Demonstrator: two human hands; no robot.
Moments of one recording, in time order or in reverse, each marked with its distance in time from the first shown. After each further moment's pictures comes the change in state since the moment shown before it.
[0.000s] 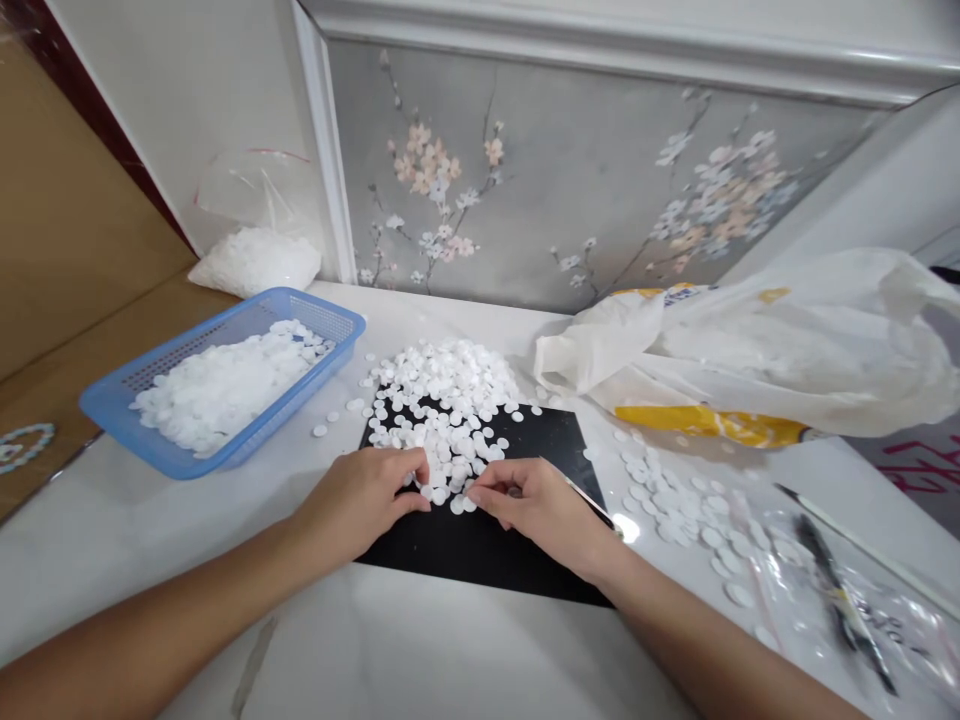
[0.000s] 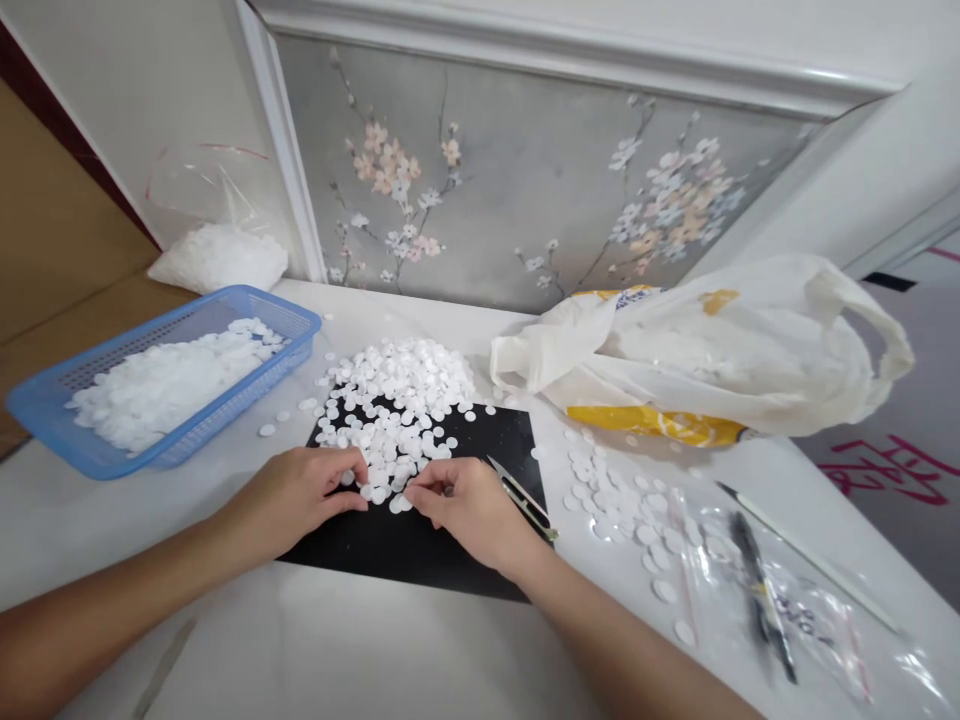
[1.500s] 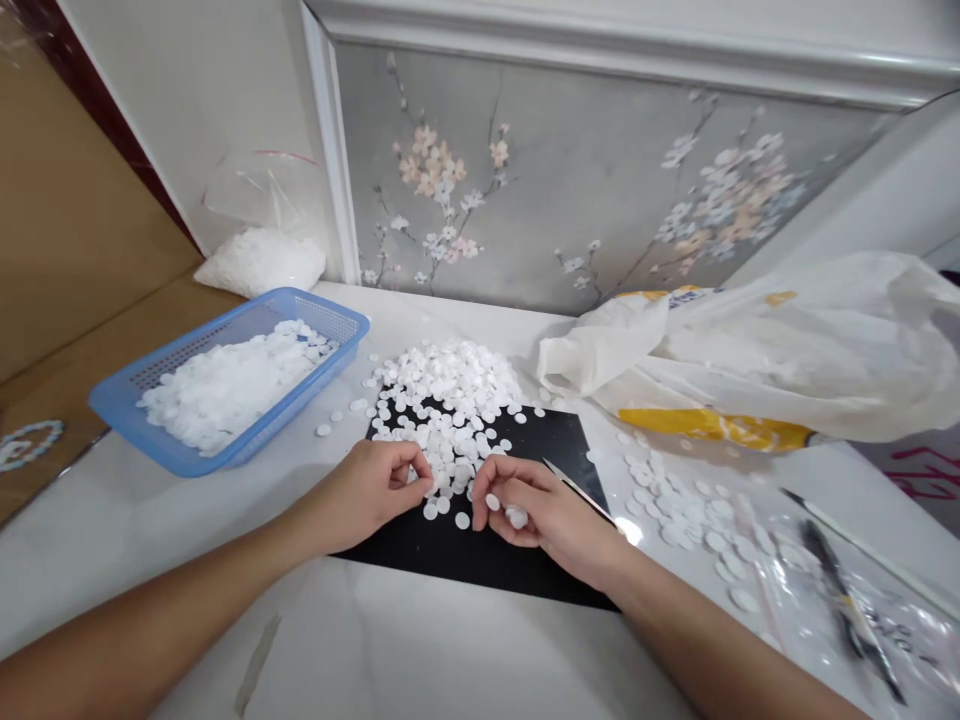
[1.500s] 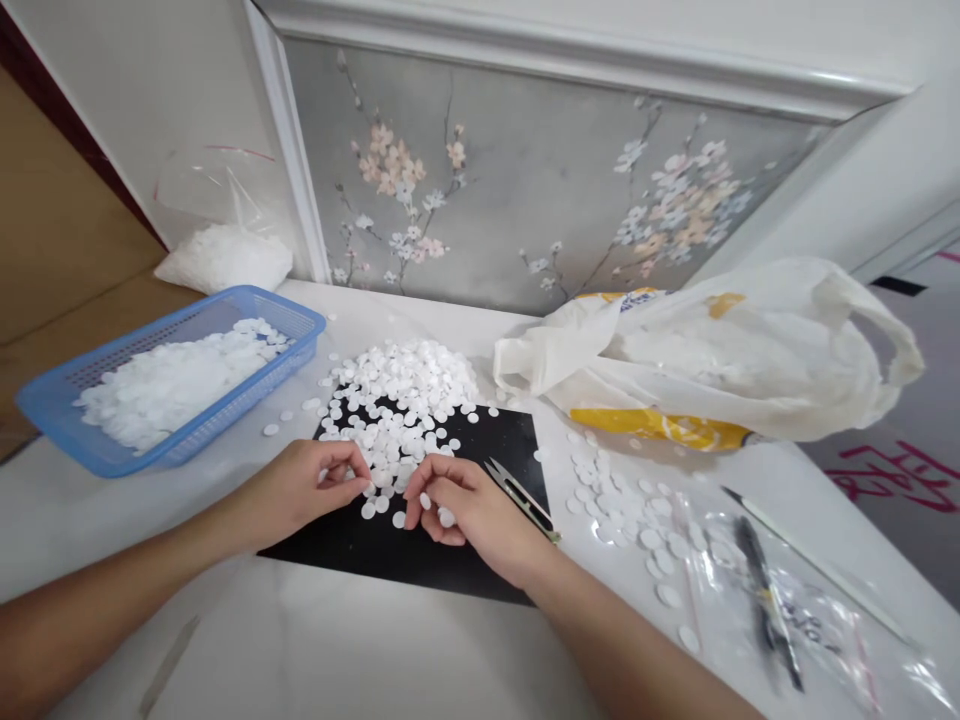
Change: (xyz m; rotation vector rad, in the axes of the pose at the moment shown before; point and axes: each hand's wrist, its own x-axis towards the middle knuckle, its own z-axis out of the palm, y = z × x) left_hand 0.003 -0.002 -0.005 -0.278 -0.043 -0.046; right_hand 0.000 0.002 0.000 0.548 -0.218 0.027
